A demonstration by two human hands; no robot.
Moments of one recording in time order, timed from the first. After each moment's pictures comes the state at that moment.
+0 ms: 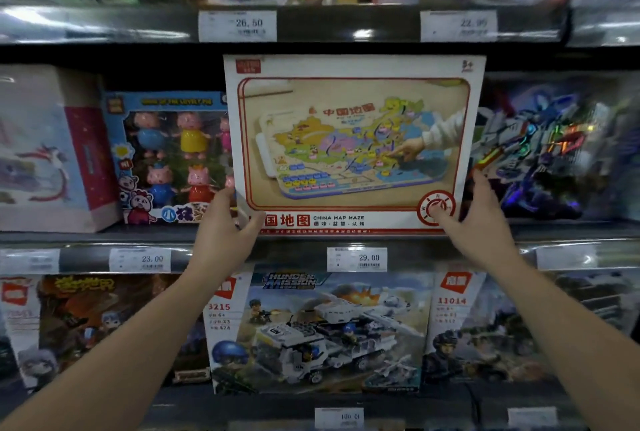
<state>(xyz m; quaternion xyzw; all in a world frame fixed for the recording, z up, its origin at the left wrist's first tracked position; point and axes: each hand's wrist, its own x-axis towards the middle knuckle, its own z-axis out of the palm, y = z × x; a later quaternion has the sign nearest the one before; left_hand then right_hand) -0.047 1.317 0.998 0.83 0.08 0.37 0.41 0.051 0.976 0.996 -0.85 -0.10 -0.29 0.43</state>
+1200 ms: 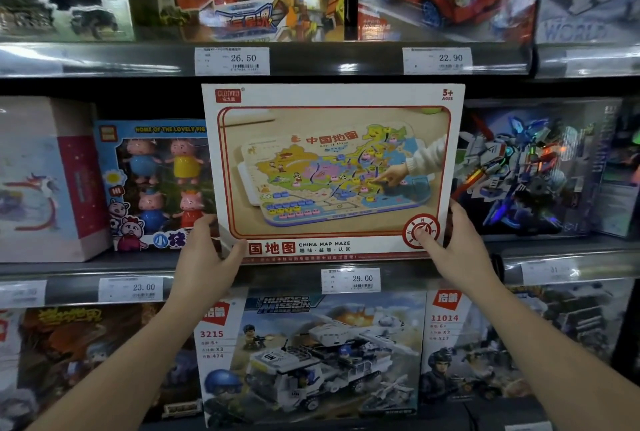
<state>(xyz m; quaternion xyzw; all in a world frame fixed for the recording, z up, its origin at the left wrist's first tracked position) -0.047 1.343 0.988 0.84 0.09 0.37 0.38 0.053 0.983 0.981 -0.83 -0.11 -0.28 0.46</state>
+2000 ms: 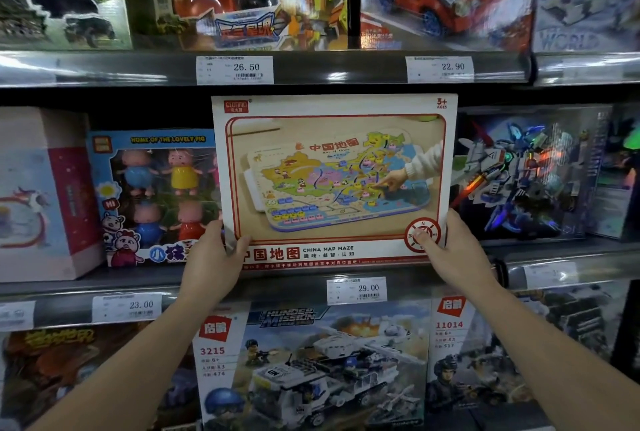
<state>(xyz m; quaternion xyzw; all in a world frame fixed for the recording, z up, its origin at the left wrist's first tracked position) -0.019 1.349 1.003 0.86 0.09 0.35 0.36 0.055 0.995 0.988 -0.87 -0.07 -0.28 0.39</state>
